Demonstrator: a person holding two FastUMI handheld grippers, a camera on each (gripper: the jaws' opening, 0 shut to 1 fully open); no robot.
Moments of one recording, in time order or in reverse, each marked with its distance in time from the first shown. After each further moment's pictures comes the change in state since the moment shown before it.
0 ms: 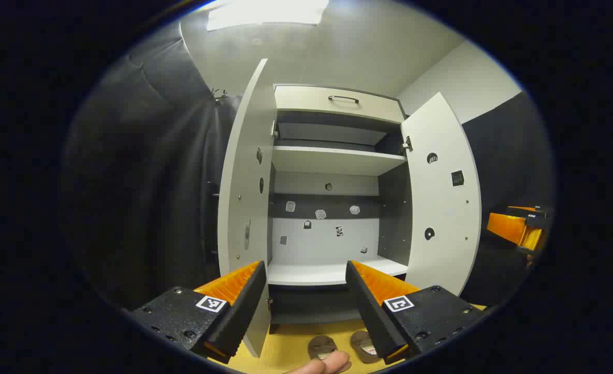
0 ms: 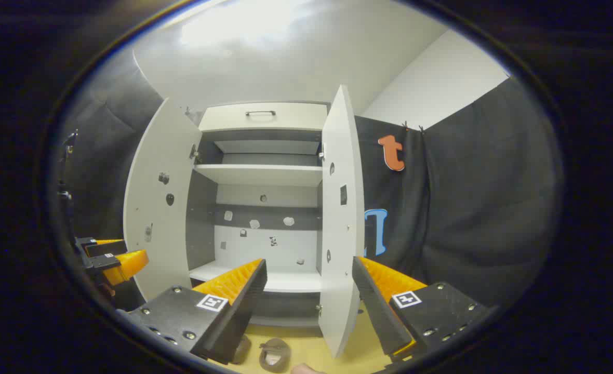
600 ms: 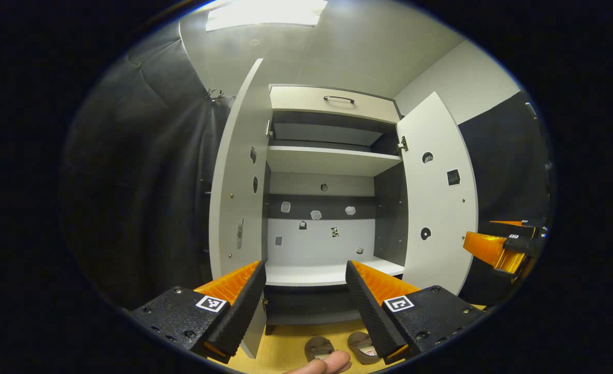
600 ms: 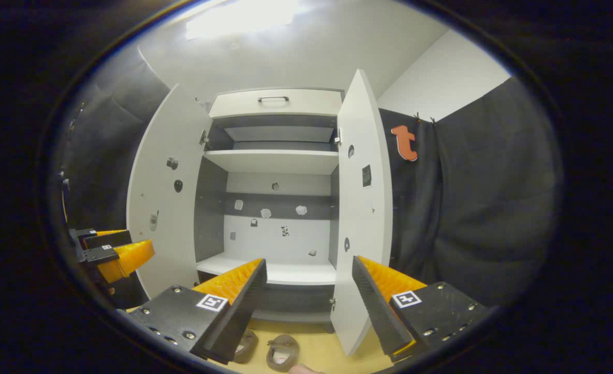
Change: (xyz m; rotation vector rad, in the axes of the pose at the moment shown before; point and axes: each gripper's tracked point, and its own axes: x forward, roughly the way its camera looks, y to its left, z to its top) left arm 0.009 -0.009 -0.006 0.002 -0.004 -0.035; right arm 0.020 0.035 -0.039 -0.011 0.042 0.047
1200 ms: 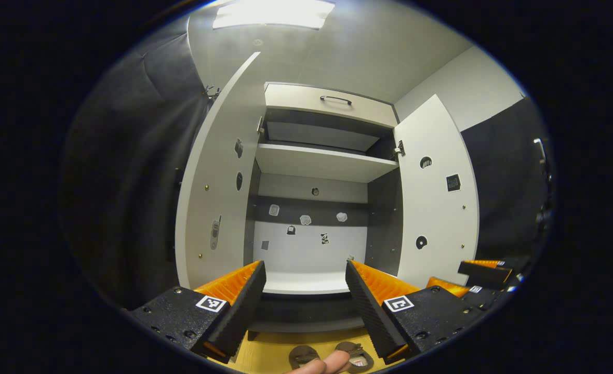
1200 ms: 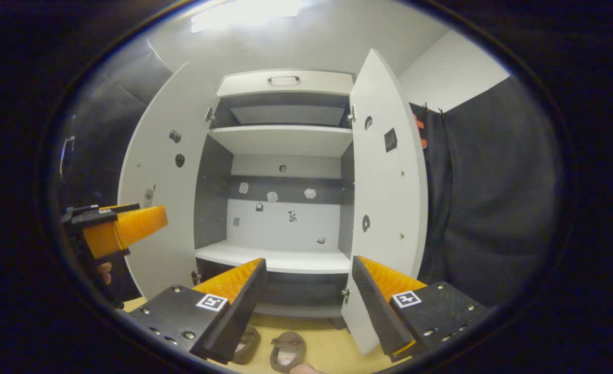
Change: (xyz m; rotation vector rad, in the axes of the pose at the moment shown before) left arm 0.037 -0.018 -0.012 -0.053 -0.051 -0.034; right arm 0.039 0.027 -0.088 -0.011 0.079 0.012
